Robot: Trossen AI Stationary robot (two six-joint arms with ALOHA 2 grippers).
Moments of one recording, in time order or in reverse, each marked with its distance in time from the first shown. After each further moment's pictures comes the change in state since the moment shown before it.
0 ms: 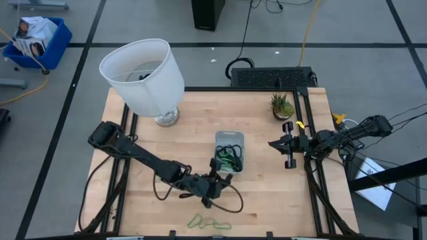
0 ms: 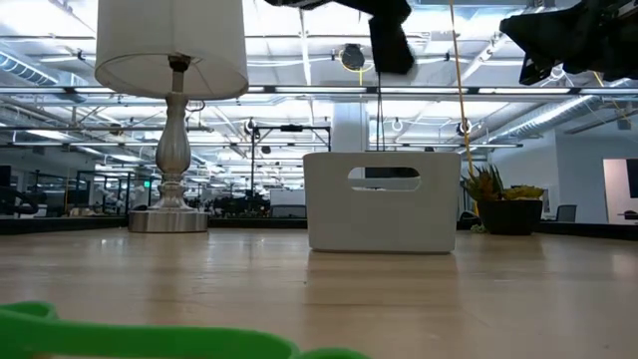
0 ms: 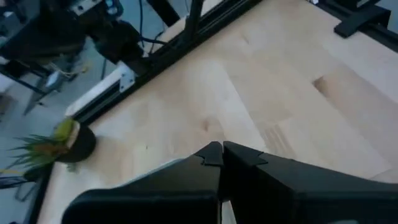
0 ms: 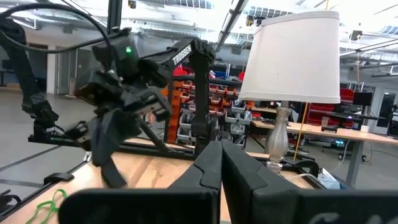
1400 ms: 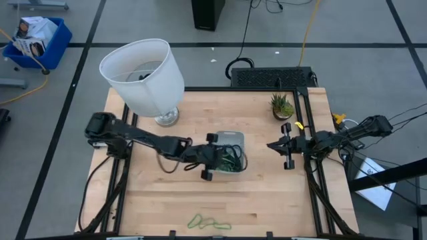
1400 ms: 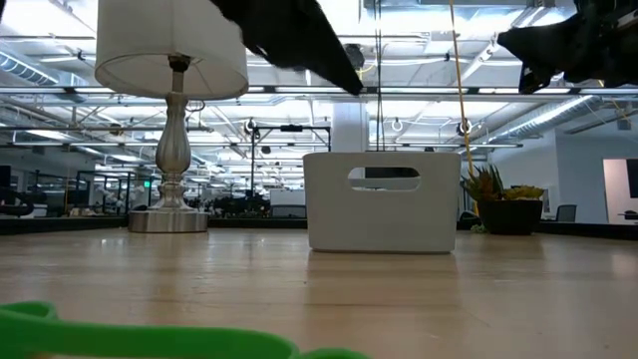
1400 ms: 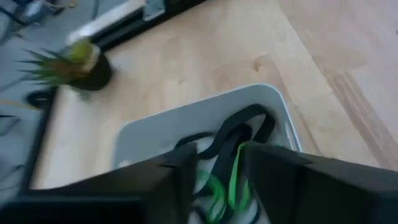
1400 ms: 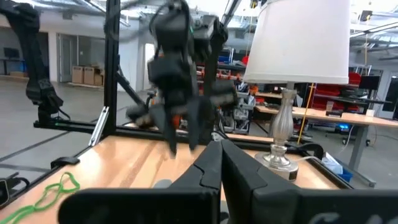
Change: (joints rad) left arm 0.228 -0.117 -0.061 -0.182 0.155 -0.087; right arm 0.000 0.006 0.000 -0.067 0.000 0.035
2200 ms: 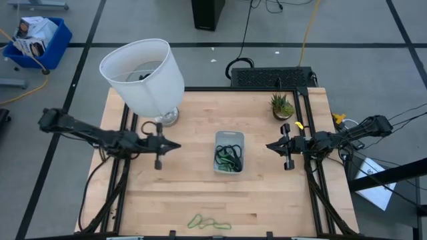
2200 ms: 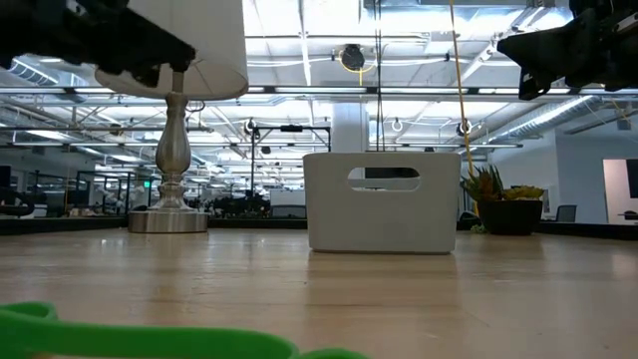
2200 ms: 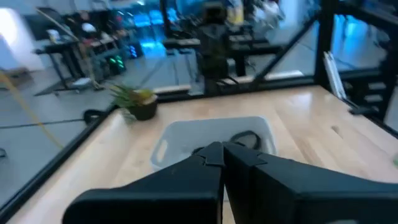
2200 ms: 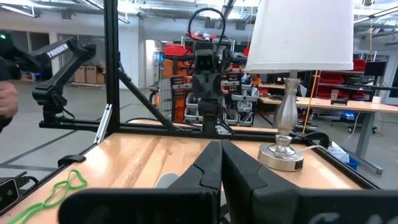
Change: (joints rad) left arm -0.039 -0.992 -0.967 0.550 -0.004 -0.168; right arm 0.000 -0.001 0.000 -0.032 0.001 0.053
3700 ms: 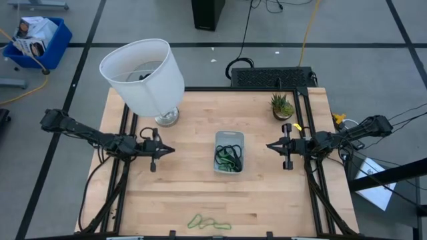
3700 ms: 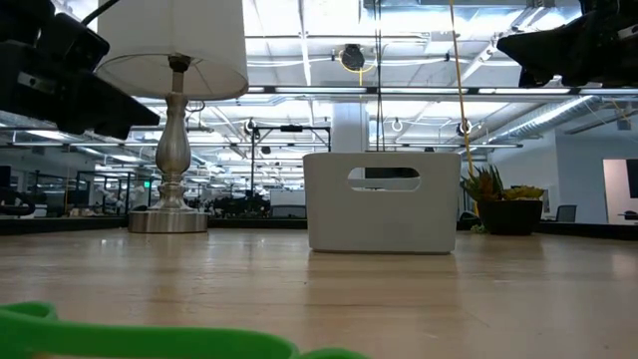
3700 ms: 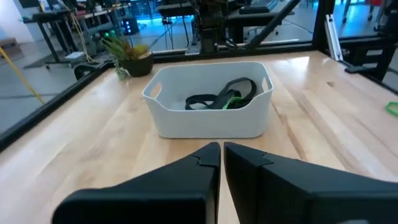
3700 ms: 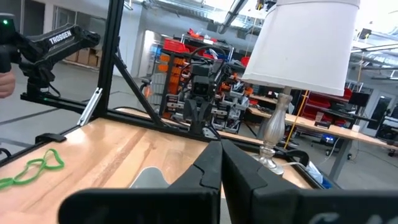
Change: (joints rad) left arm -0.050 -0.180 -0.243 -0.032 -0.040 -0.084; right arm 0.000 0.000 0.000 0.007 0.000 -0.183
